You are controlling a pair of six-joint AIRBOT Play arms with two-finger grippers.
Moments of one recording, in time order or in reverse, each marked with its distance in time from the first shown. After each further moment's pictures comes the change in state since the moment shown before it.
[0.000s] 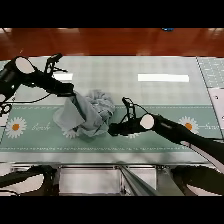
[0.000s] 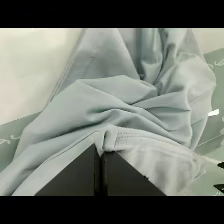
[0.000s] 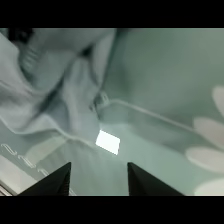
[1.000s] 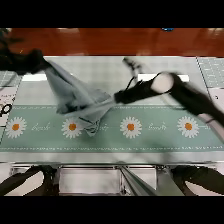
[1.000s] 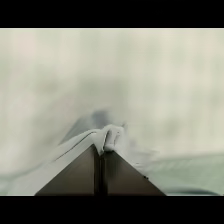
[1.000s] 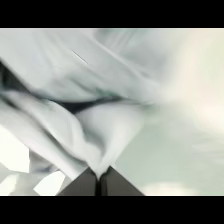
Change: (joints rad) left arm 0.227 0.234 0.169 -0.209 0.112 -0.168; right arm -0.271 0.071 0.541 -0.410 0.418 -0.023
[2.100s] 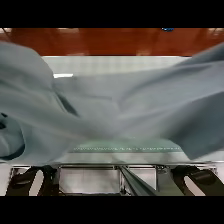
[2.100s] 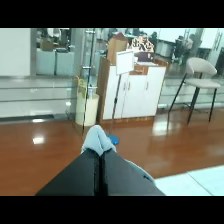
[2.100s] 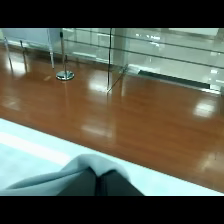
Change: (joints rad) left arm 0.071 0.675 0.239 -0.050 -0.002 0.098; right arm -0.303 0.537 0.693 -0.179 0.380 -0.093
